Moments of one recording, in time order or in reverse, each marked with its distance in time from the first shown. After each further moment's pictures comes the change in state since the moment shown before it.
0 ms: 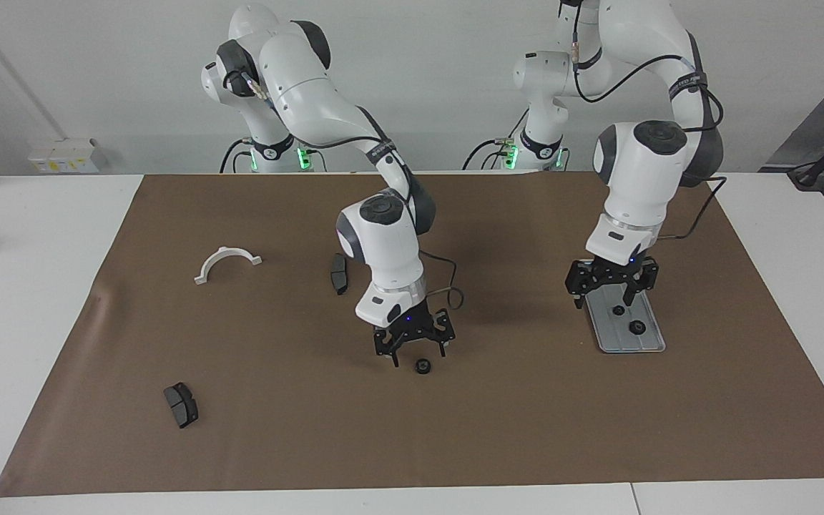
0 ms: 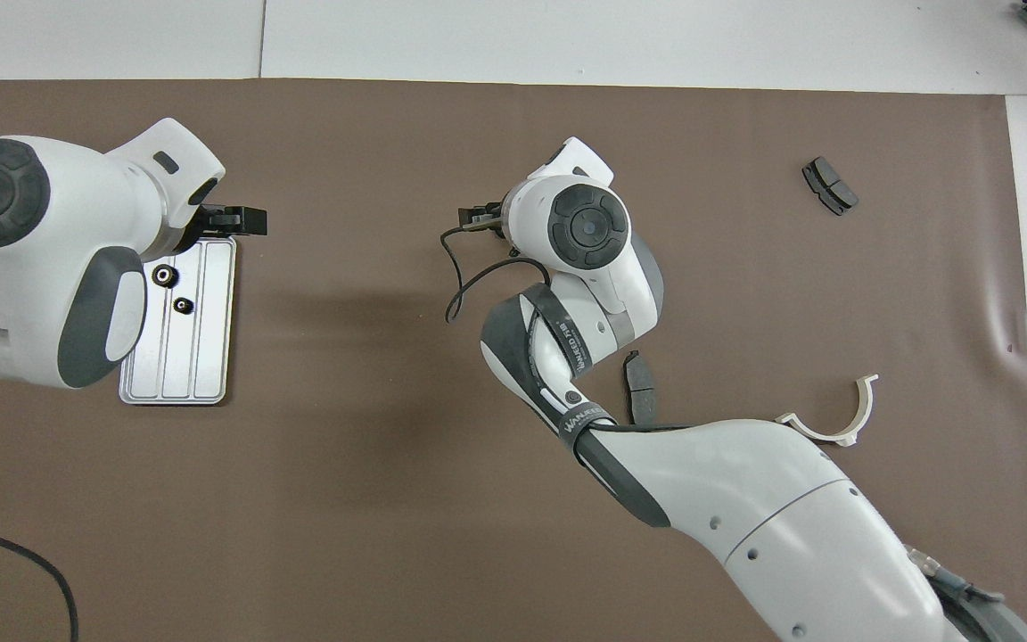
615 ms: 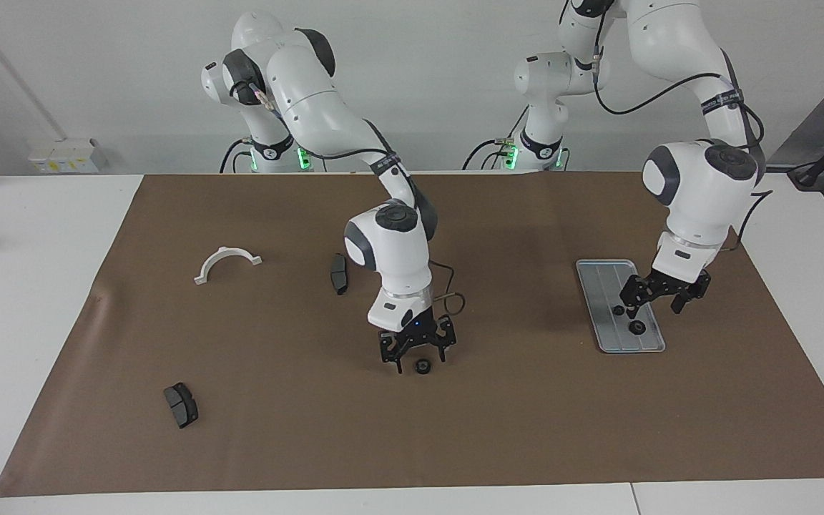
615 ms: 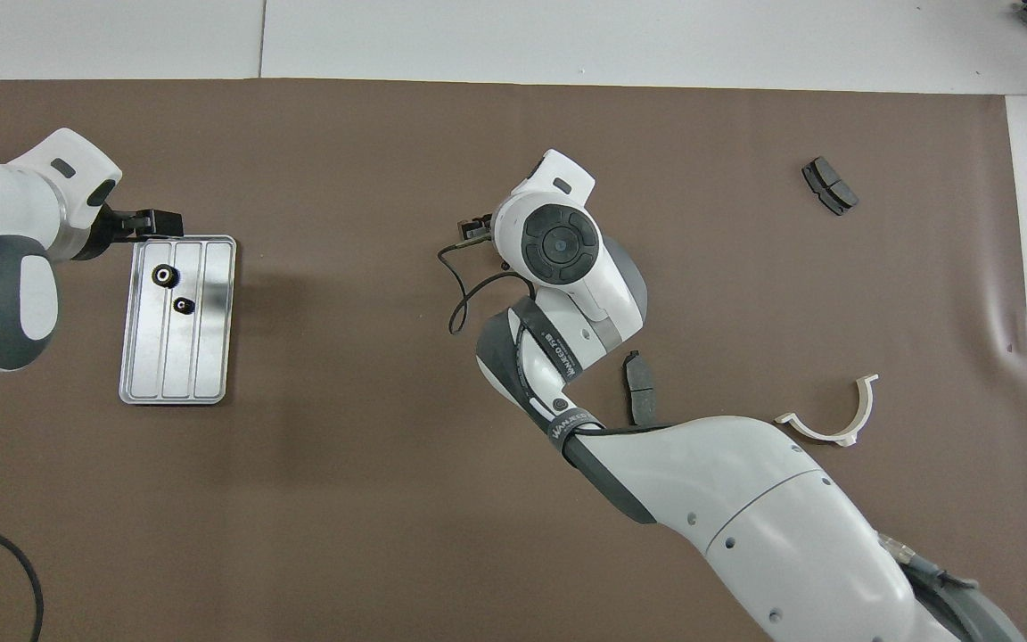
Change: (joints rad) left arm 0.167 0.083 0.000 -0.017 -0.064 0.074 0.114; right arm 0.013 0.030 0.000 0.006 -0.080 0.007 0.000
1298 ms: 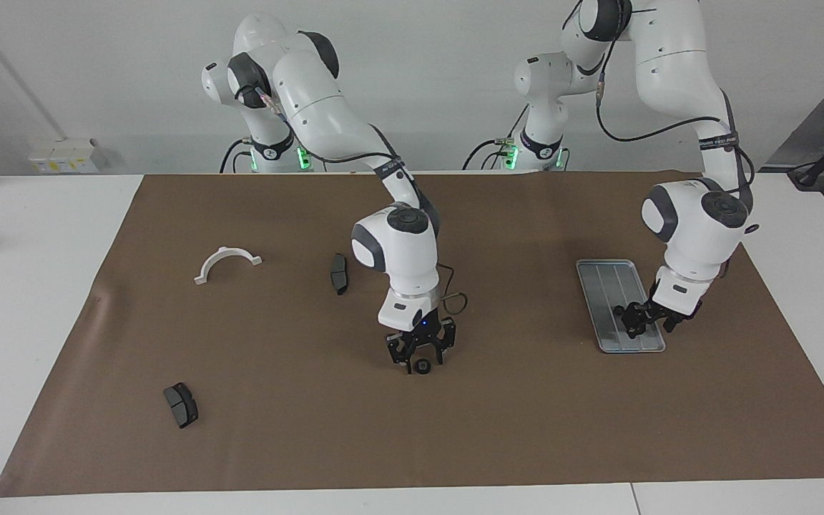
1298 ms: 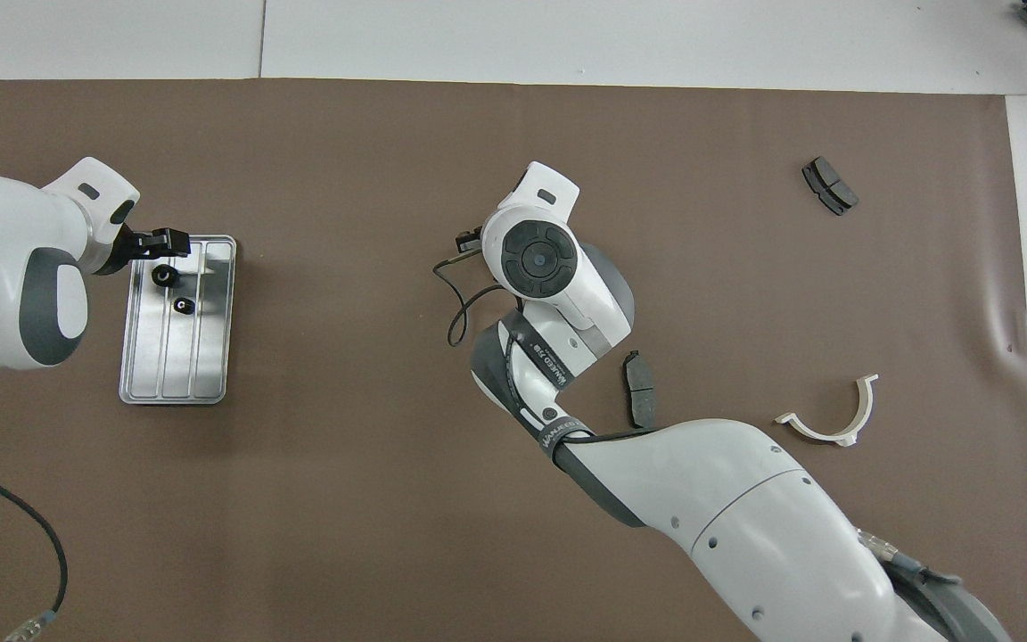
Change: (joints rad) left arm 0.034 0.113 -0.001 -0.036 -0.002 0.114 0.000; right arm 0.019 0.019 -0.006 0.000 -0.060 0.000 0.000
